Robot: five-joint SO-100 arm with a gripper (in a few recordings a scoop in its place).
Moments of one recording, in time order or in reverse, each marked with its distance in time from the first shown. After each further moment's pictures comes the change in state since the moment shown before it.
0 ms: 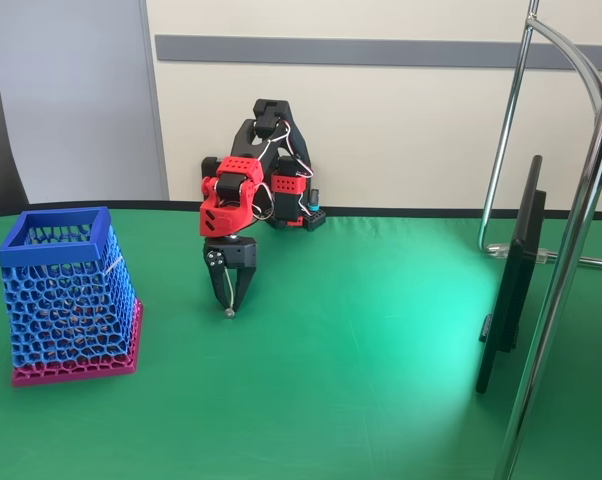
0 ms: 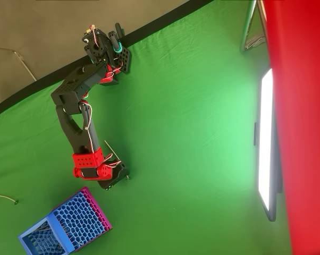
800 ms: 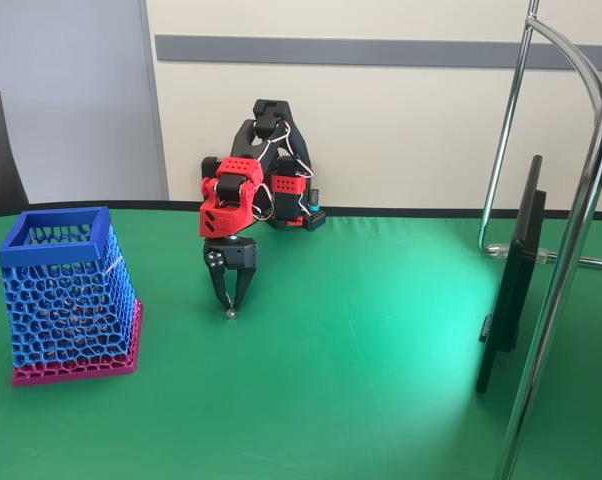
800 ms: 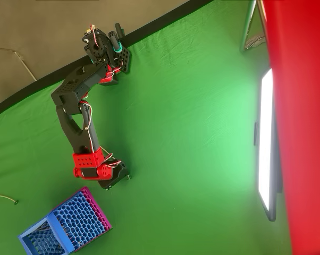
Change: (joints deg) arm 0.0 -0.4 0.0 0.0 -0.5
